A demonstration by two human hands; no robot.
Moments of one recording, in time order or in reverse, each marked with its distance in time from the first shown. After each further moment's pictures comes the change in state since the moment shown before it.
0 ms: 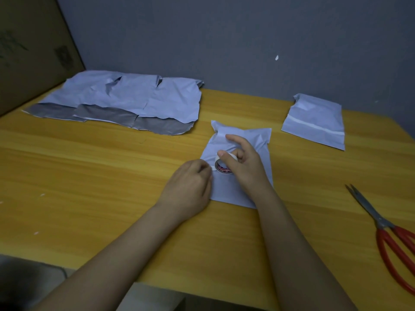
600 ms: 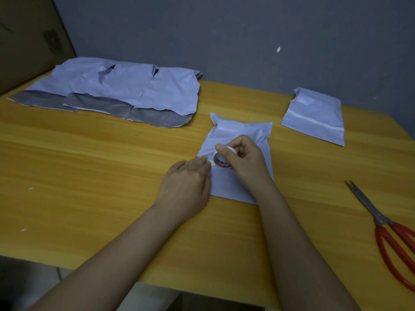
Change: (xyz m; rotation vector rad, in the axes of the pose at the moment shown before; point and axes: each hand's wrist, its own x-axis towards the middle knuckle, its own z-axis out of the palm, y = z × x) left_hand -0.007 0.001 0.007 0.085 0.027 -0.014; right_hand -0.004 -0.002 -0.002 -0.061 -0.005 0.035
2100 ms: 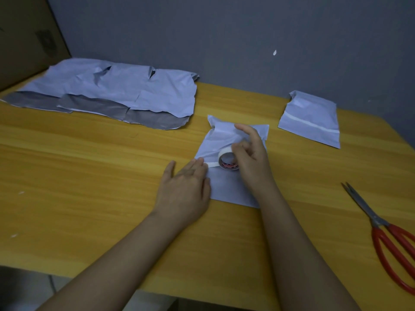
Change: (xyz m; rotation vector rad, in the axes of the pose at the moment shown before) left_hand -0.005 0.011 -0.004 0.017 -0.100 -0.137; right_hand -0.001 -0.015 -0.008 0.025 0.081 -0.059
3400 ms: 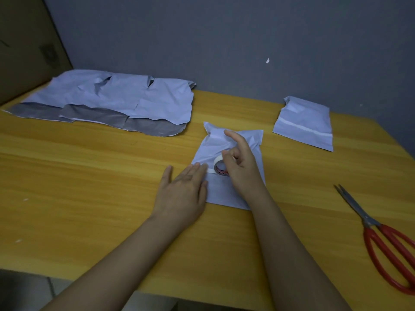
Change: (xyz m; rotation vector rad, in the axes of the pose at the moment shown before) left_hand -0.001 0.004 -0.005 0.002 -0.015 0.002; right_hand -0.002 0.006 0.003 -0.037 -0.070 -0.041
